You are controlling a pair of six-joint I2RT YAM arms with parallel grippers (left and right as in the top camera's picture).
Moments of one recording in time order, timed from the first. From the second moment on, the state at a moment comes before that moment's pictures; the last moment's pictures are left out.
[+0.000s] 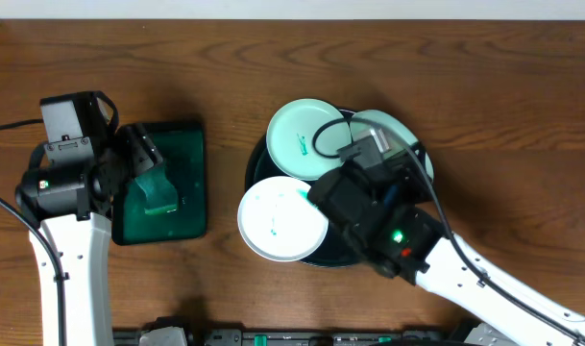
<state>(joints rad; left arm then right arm) 0.19 1.22 1.29 -1.05 -0.04 -0.35 0.90 1.33 1.08 -0.79 1.29 0.05</state>
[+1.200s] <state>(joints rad) 0.19 1.22 1.29 -1.05 -0.04 -0.35 -0.33 1.44 1.07 -0.87 -0.30 0.19</state>
